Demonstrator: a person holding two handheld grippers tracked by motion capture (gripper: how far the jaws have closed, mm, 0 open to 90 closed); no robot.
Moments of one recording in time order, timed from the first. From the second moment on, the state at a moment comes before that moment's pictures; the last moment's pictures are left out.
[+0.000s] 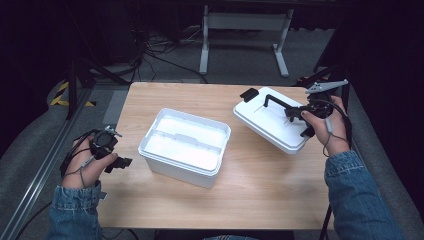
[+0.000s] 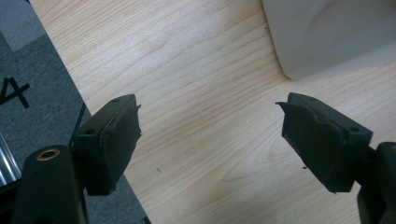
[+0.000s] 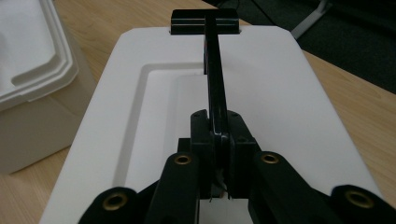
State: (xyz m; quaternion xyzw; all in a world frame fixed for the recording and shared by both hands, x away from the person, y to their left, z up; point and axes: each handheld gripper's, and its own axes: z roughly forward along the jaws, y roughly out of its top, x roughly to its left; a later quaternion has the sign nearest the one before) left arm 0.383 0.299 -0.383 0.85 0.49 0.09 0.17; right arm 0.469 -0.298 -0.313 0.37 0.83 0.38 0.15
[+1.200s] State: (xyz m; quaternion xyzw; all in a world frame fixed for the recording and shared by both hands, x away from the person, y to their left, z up) left arm 0.384 0.297 -0.385 0.85 0.49 0.09 0.16; right arm 0.481 -0.321 -0.412 0.41 0.83 0.37 0.11
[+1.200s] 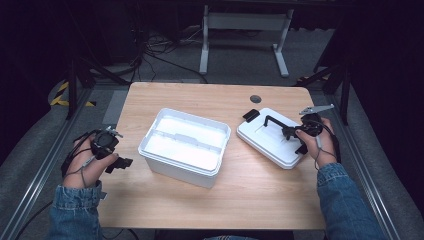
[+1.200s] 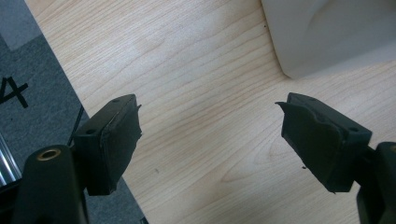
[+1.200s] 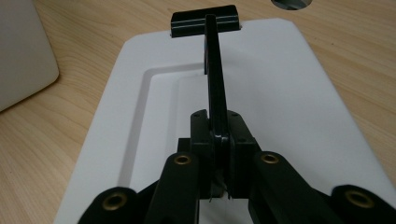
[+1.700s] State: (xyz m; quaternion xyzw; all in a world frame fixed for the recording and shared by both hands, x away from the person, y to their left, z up) left arm 0.385 0.296 -0.385 0.85 0.49 0.09 0.16; right arm 0.480 -0.330 -0.433 0.44 0.82 0.36 0.07
